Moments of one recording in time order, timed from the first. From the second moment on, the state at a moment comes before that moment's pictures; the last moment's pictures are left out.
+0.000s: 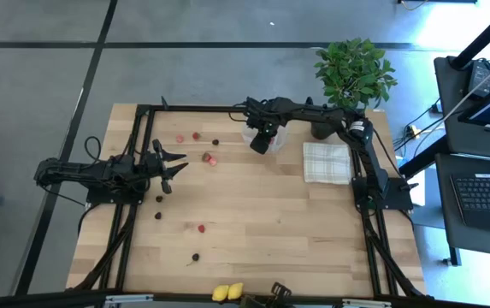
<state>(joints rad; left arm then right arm) -0.03 0.05 0.01 0.06 -0.38 0.06 -0.47 2.16 1.72 -0.93 0.05 0.02</state>
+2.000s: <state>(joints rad) -0.03 0.05 0.01 0.06 -0.38 0.06 -0.47 2.17 1.72 -0.93 0.05 0.02</state>
